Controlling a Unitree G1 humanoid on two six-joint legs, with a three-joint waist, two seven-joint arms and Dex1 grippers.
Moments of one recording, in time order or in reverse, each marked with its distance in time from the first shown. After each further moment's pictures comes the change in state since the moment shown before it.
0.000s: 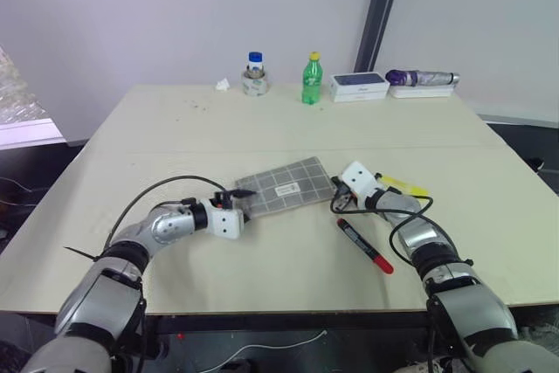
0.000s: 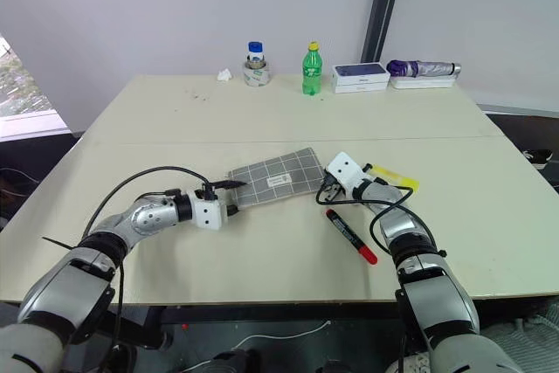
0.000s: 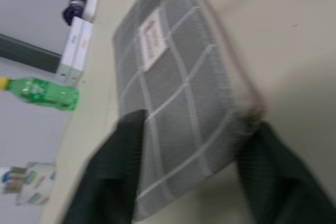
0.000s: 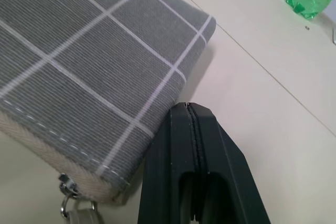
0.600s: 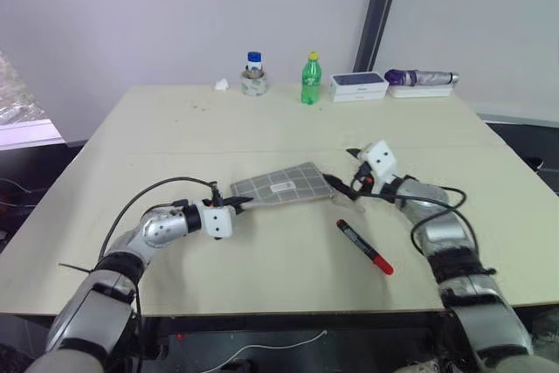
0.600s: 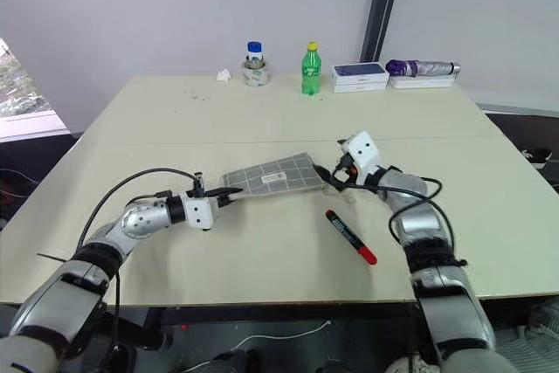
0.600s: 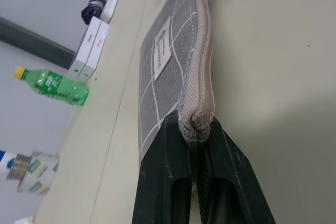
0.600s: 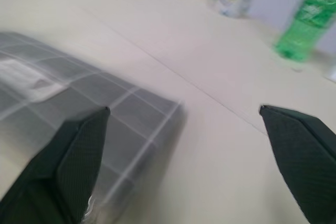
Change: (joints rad) left arm 0.169 0.045 0.092 -0.206 -0.217 0.071 -0.129; right arm 0.223 -0.107 -0.094 -0.580 0.276 0.366 0.310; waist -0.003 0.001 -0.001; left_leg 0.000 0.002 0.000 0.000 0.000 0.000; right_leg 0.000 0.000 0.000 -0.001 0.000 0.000
